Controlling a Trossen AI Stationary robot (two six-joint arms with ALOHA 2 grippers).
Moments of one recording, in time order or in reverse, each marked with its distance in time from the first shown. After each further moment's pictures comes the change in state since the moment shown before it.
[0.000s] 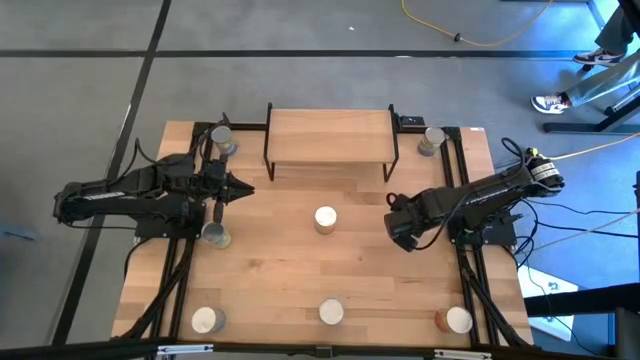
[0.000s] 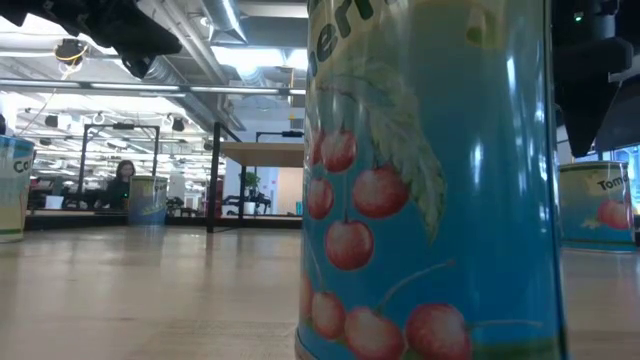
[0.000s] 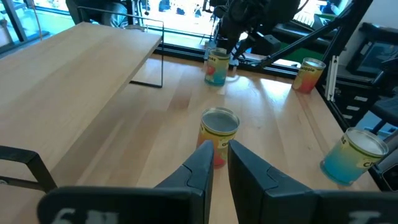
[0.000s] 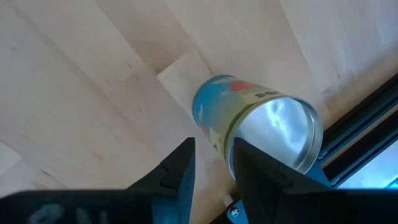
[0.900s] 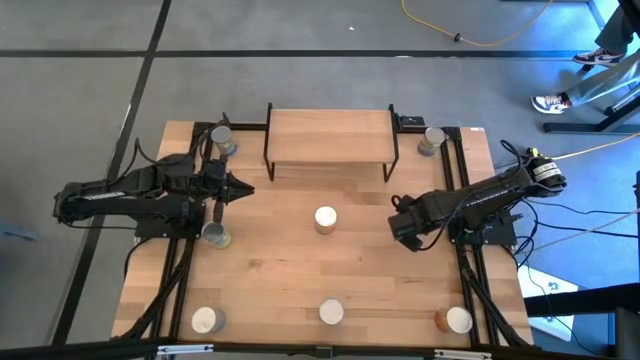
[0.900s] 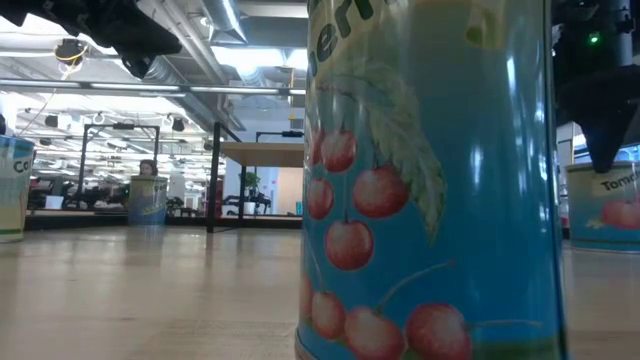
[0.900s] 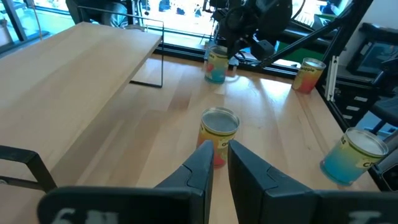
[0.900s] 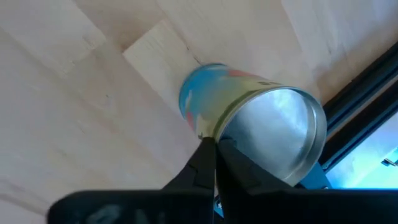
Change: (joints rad) left arm 0.000 0.000 0.000 0.000 0.000 -0.002; right arm 0.000 -0.002 -0.096 0.012 -0.007 0.012
